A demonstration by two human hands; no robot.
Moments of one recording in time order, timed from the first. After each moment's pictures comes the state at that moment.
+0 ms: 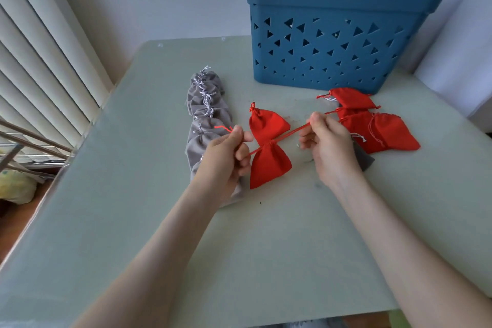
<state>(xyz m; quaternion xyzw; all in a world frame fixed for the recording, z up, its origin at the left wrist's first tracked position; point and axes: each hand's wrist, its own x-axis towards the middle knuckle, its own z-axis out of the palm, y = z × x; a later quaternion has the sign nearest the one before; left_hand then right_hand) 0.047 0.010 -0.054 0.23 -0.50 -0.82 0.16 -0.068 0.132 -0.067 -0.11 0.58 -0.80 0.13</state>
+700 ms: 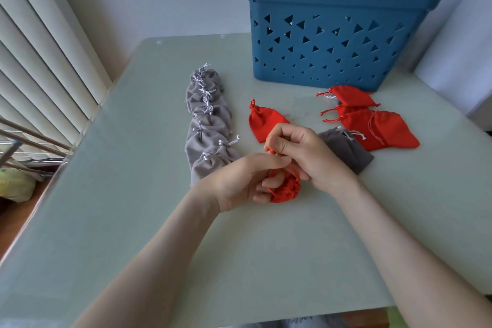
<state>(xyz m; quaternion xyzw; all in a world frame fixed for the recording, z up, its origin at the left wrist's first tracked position) 0.058 0.023 -0.050 0.03 -0.63 -0.76 -0.15 -0.043 0.134 -0.053 -0.36 0.62 -0.62 0.30</state>
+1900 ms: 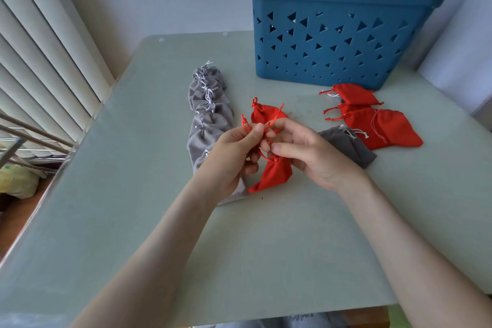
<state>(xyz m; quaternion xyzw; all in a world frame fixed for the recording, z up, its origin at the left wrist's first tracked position) 0.053 0.012 -0.051 0.14 -0.61 -0.77 0.12 -0.048 0.136 -0.055 -0.37 0.54 -0.64 0.40</state>
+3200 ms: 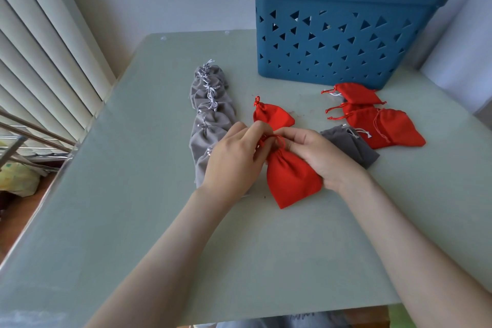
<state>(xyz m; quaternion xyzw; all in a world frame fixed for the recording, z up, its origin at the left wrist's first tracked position) 0.052 0.011 -0.074 0.06 -0.89 -0.19 0.41 -0.048 0.133 -0.064 -0.30 0.56 -0.65 0.41</state>
